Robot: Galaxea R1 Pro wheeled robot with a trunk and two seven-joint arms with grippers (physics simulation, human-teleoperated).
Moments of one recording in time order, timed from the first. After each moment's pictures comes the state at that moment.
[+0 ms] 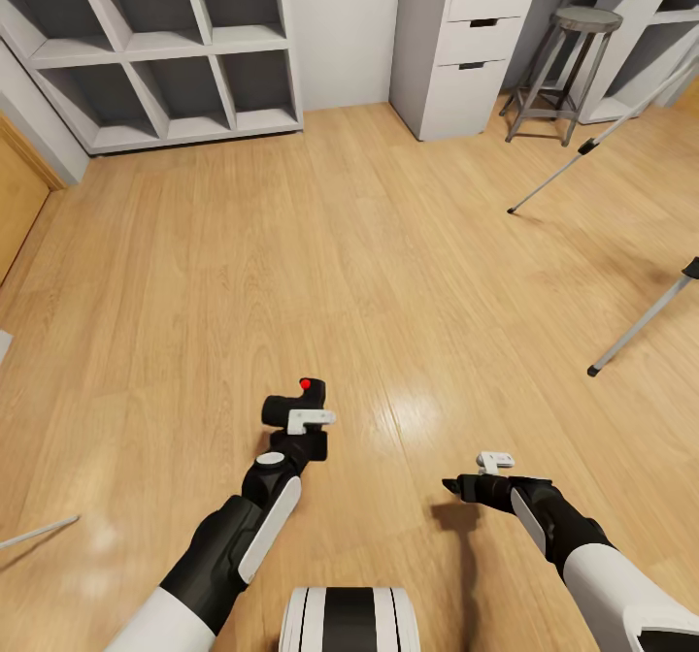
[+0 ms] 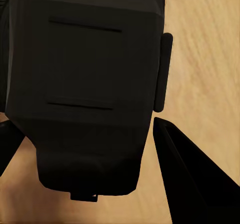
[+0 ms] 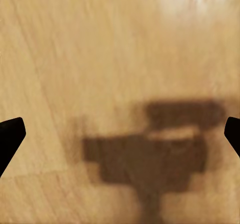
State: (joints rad) left arm -0.53 -0.10 -0.41 -1.19 0.35 0.53 0.39; right arm -0.71 -0.14 -0.03 -0.47 -0.06 0.39 0.35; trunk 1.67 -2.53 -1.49
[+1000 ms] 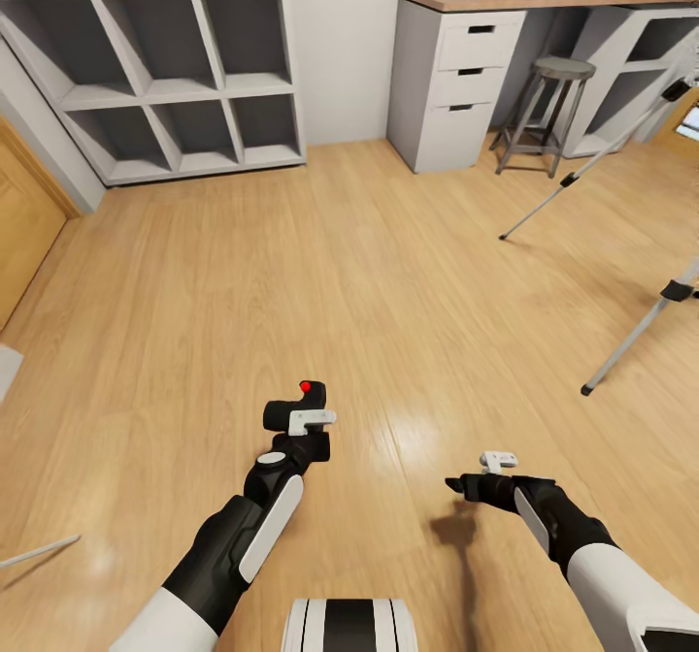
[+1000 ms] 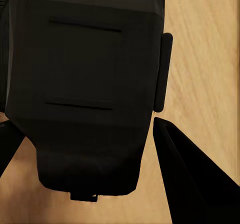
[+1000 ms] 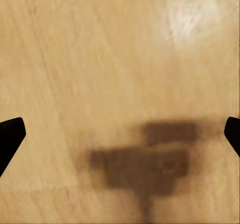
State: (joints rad) left arm -0.53 -0.11 -0.42 -1.19 0.41 0.53 0.42; right arm -0.71 -0.15 -0.03 -0.47 -0.06 0.39 0.36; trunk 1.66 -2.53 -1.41
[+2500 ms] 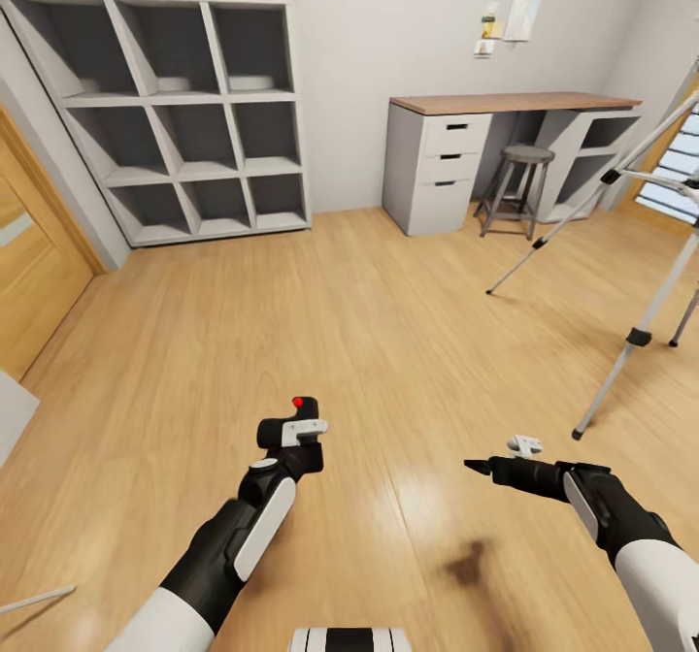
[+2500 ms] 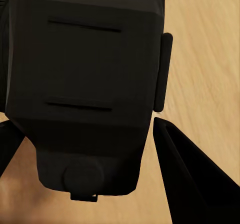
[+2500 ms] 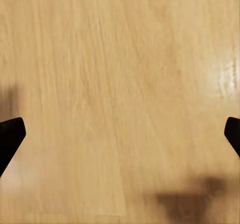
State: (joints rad) left arm -0.53 -0.10 -0.38 -1.11 0.48 0.53 0.42; right arm -0.71 -0.27 -0.14 -0.57 -0.05 0.49 0.71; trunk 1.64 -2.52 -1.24
